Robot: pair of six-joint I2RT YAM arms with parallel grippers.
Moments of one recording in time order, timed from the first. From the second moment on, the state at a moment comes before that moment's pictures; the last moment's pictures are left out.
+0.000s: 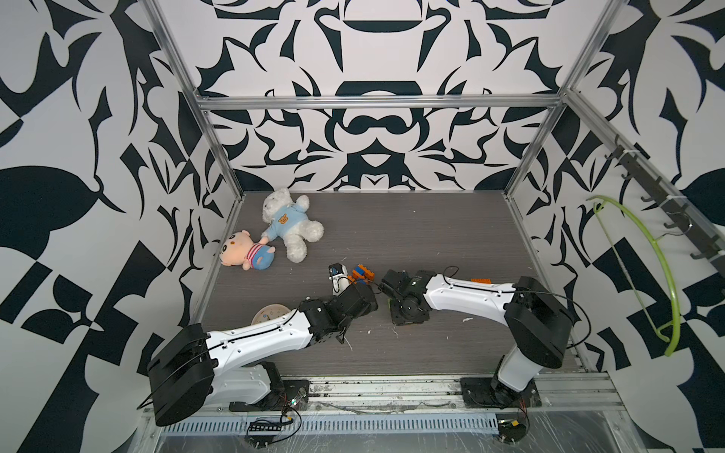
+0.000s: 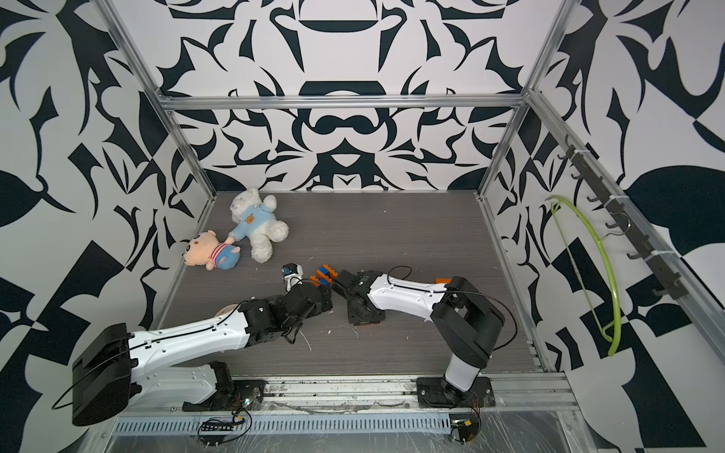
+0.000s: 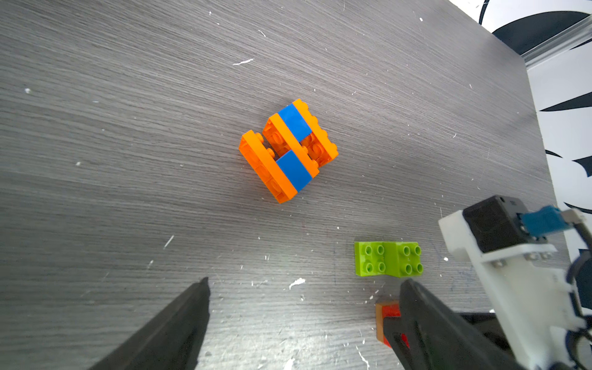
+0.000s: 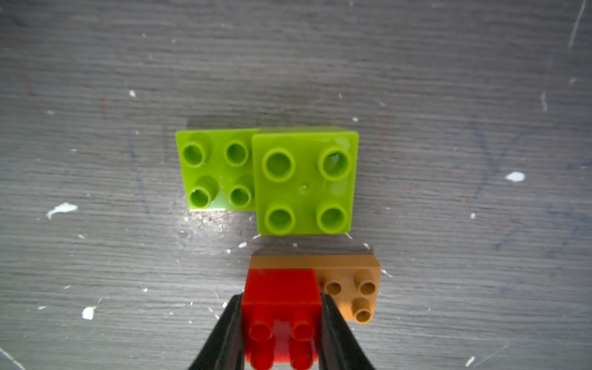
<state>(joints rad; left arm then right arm) -1.05 1.23 0.70 -0.34 -0.46 -1.10 0.93 1.72 1.04 -0.80 0.07 0.85</state>
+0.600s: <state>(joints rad) -1.05 1.24 0.70 -0.34 -0.46 -1.10 0.93 1.67 1.04 -0.84 0.10 0.84</state>
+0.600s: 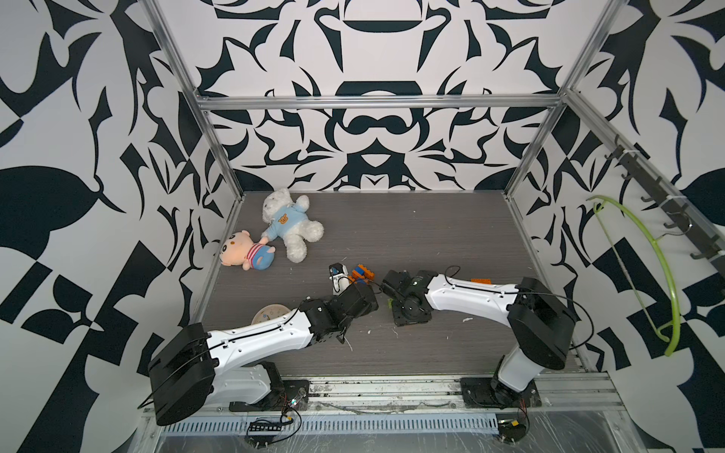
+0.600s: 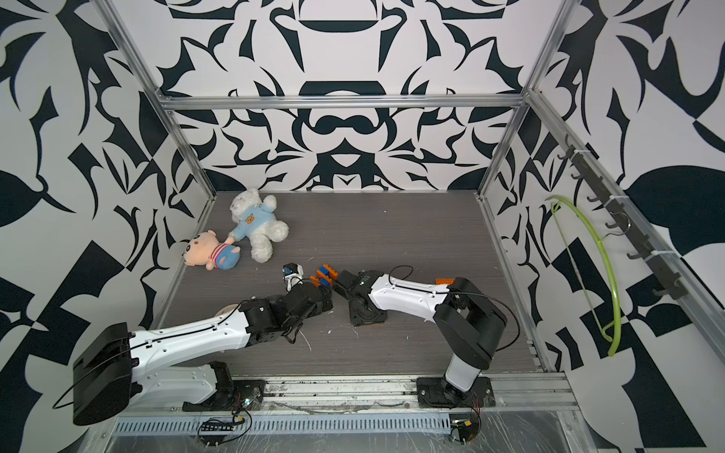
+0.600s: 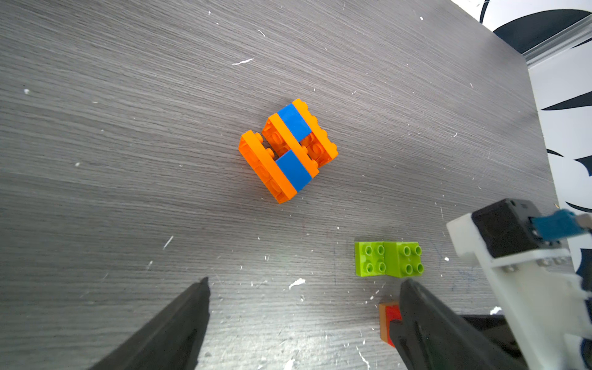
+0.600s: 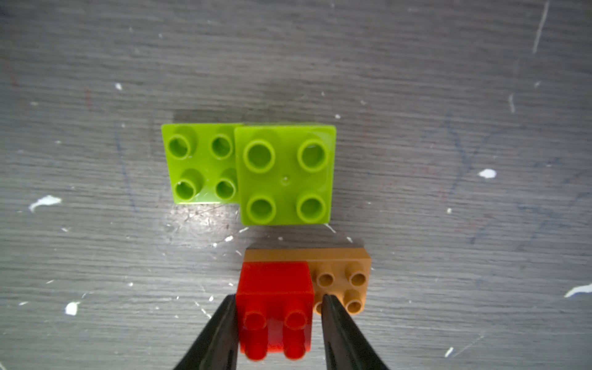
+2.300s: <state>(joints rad) -1.05 1.26 0.71 -0.33 -0.45 -1.10 0.94 1.64 1.00 -0.80 0.11 0.84</state>
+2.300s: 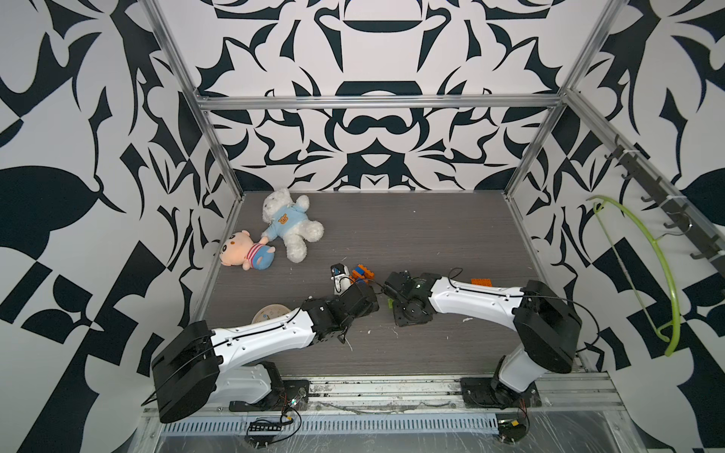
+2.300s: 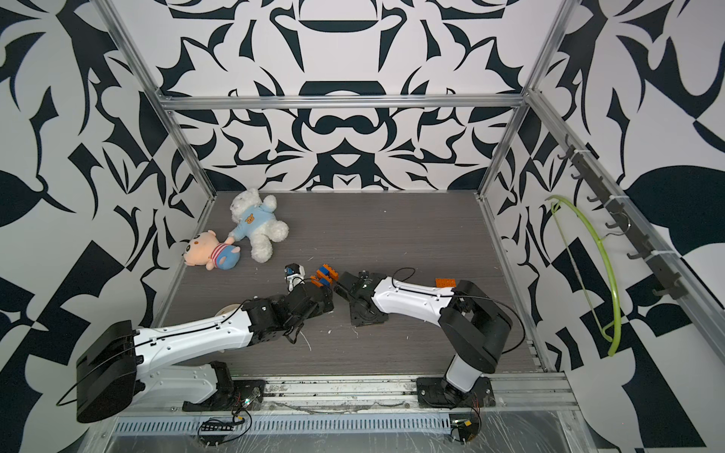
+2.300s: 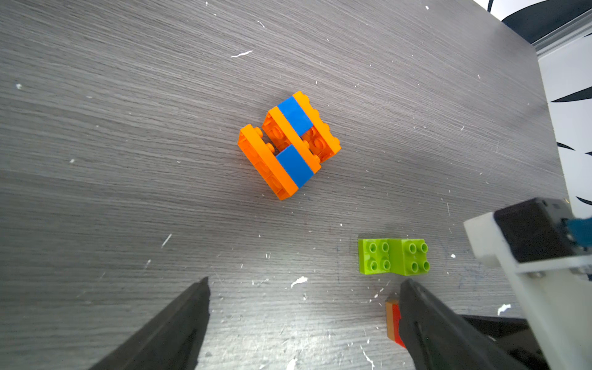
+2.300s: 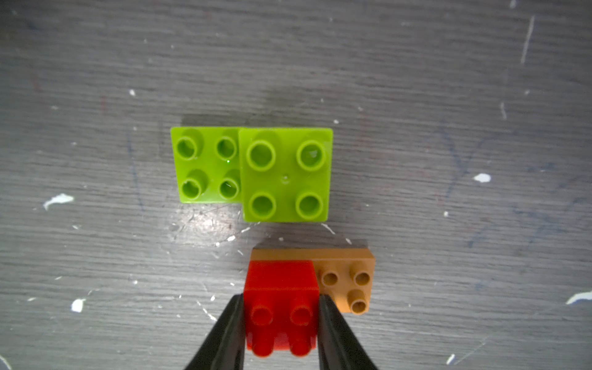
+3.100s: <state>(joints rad) -1.05 1.43 0.88 -0.23 -0.33 -0.97 0.64 1.34 0.99 -0.87 0.26 0.71</state>
